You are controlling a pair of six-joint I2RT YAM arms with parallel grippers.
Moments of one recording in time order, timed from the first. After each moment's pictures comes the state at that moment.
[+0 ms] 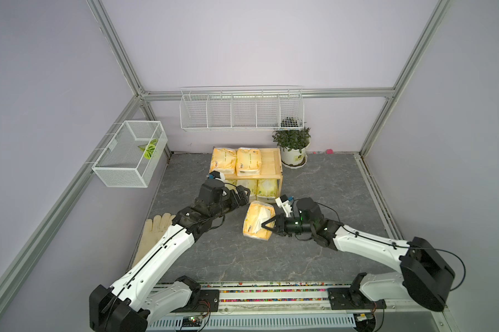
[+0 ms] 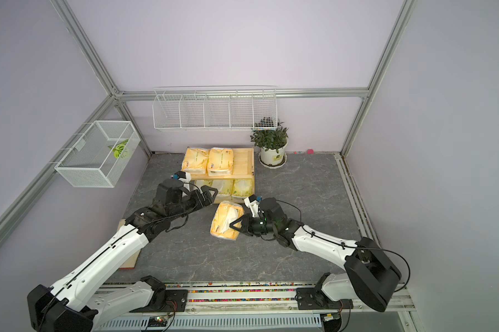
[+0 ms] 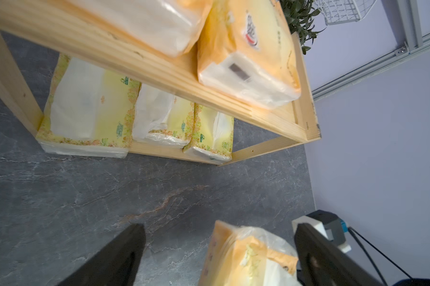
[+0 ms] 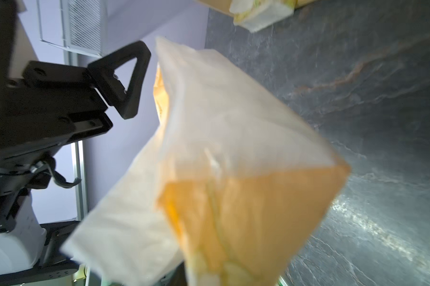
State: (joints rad) left arm -0.55 1.09 0.99 -0.45 0.07 -0.76; right arm 0.76 1.32 0.72 0.14 -0.57 1.04
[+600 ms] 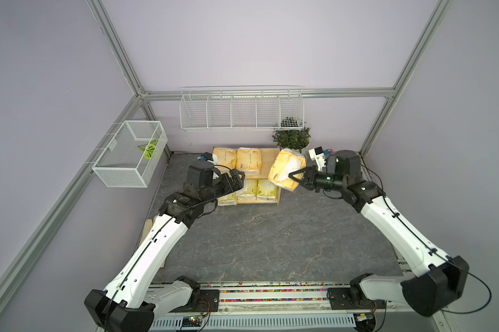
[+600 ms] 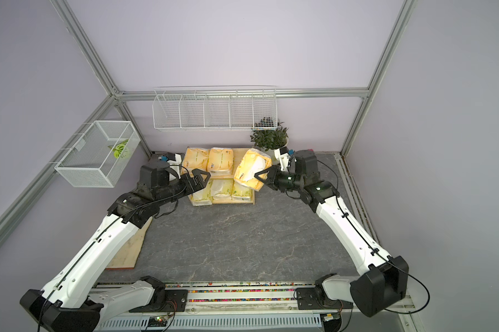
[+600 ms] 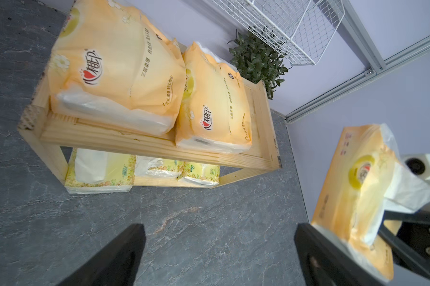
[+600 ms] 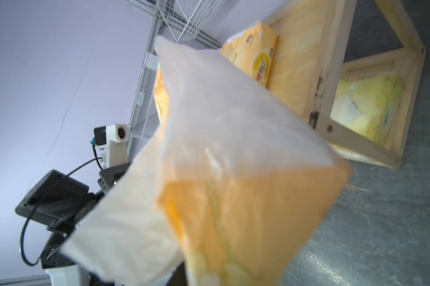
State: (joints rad) left arm -0.47 1.15 1.26 -0.61 0.11 -0.67; right arm 0.35 1.36 1.31 -0.39 -0.72 0.82
